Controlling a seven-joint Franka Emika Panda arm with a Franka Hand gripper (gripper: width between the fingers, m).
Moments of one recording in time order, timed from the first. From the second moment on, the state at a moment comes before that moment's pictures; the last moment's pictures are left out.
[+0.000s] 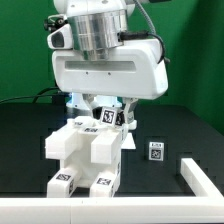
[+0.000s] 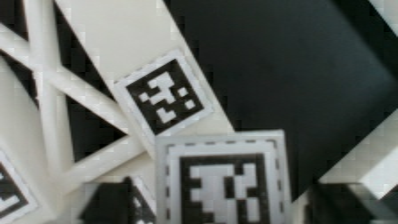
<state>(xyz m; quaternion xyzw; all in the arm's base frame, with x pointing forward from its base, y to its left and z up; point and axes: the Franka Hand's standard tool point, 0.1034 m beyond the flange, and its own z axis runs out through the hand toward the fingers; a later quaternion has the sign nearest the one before) 0.568 -0.001 0.117 -0.93 0.36 0.05 0.06</state>
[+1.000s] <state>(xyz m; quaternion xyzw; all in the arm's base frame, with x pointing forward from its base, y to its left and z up) 0.563 -0.008 0.127 -0.99 -0.13 -0.03 0.01</state>
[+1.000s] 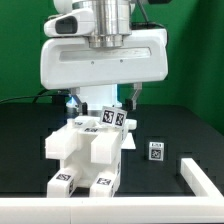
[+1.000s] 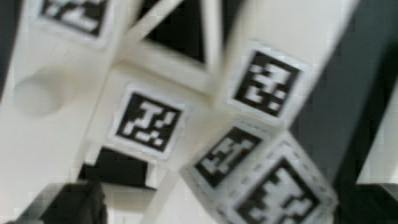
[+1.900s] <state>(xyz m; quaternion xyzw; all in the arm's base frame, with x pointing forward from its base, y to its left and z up) 0.562 0.000 0.119 -0.97 -0.25 -0.04 -0.01</state>
